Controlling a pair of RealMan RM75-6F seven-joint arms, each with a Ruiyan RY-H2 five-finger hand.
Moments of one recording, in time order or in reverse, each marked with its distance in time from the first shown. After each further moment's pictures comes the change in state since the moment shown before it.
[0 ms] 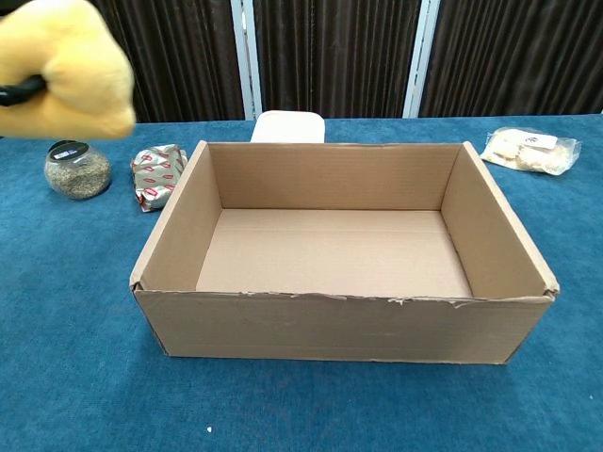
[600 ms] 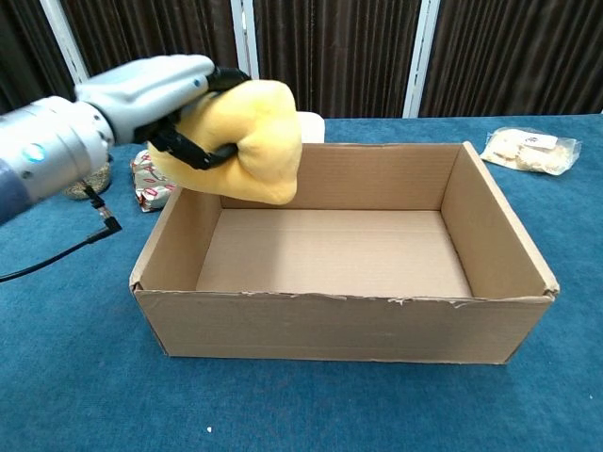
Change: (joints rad) left arm -0.241 -0.342 -0.025 0.180 -0.075 -0.182 0.164; right arm 0.001 -0.030 0.012 0.018 -0.045 0.037 0.025
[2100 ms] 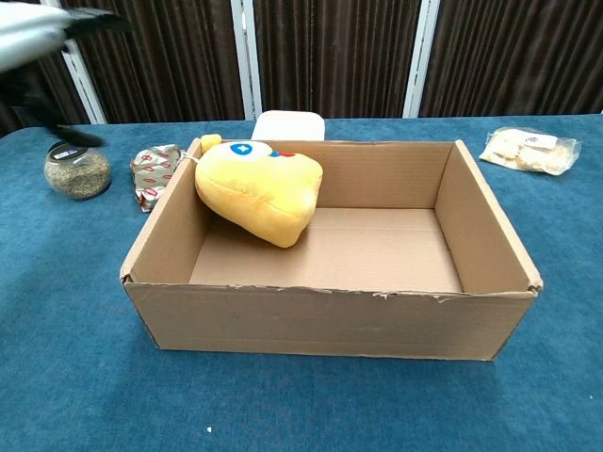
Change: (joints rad) left arm 0.148 0.307 0.046 -0.220 -0.110 0.175 0.102; right arm 0.008 0.001 -0.016 0.005 -0.028 -0.031 0.003
